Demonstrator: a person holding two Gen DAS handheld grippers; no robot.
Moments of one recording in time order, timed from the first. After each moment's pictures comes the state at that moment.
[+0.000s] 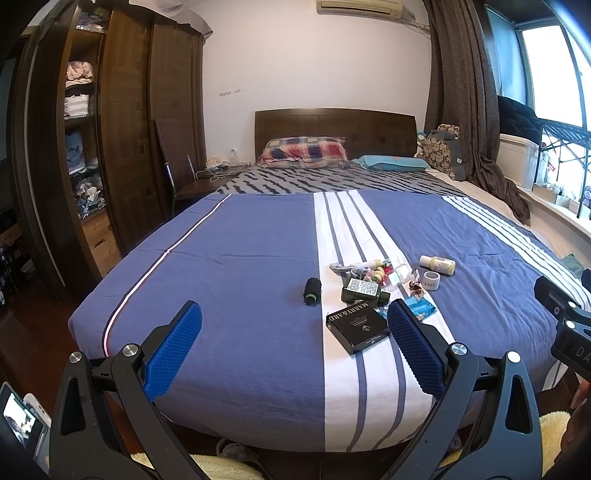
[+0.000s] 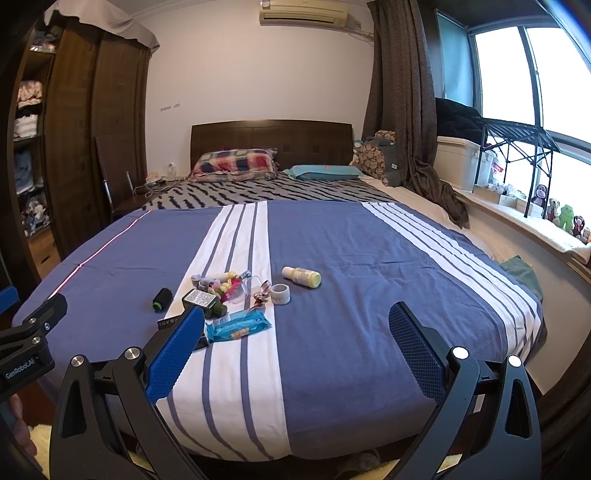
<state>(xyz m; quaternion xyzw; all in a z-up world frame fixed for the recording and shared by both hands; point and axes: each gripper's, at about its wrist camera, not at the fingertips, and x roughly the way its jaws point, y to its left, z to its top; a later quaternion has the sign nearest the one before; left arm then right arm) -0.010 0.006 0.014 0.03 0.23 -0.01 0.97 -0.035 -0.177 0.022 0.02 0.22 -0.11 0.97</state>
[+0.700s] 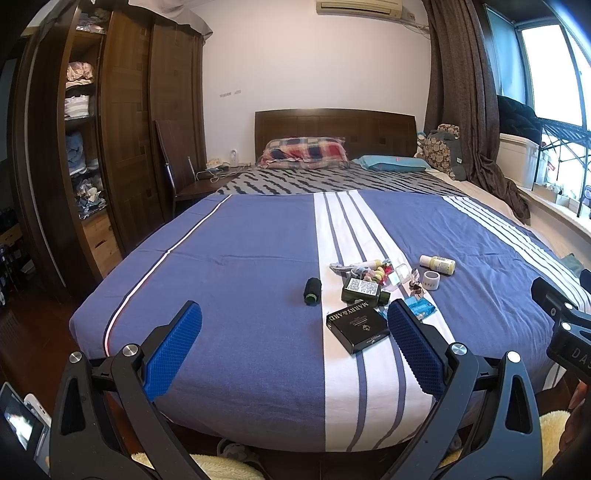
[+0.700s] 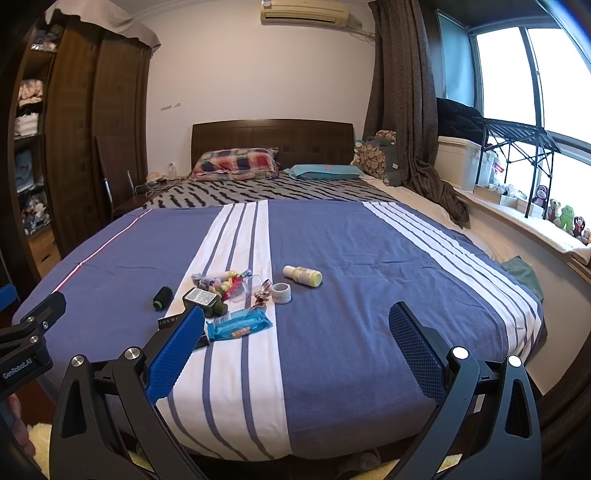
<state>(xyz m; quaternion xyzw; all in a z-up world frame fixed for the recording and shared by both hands) -0.011 0.006 0.014 0.03 0.23 -0.01 0.97 -0.038 -0.175 0.022 0.02 0.22 -0.11 0.97</state>
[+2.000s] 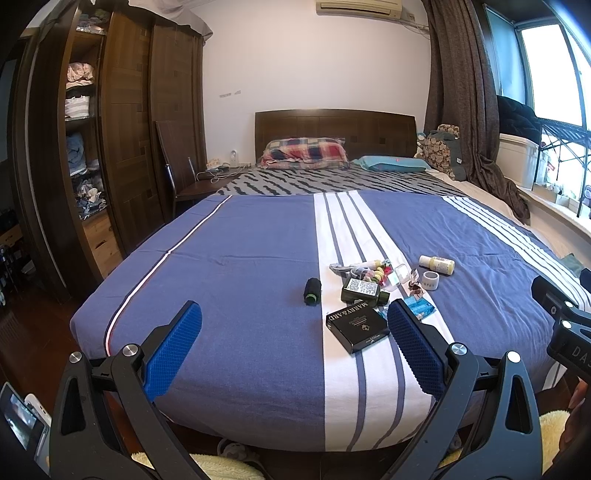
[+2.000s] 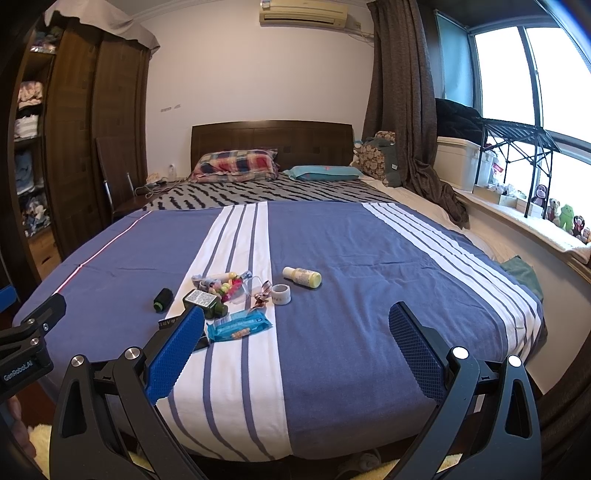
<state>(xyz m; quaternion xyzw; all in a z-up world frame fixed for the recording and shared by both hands) -0.013 0.006 0.015 0.03 0.23 -0.01 0.97 -0.036 -0.176 0.023 0.02 0.22 -0.11 0.97</state>
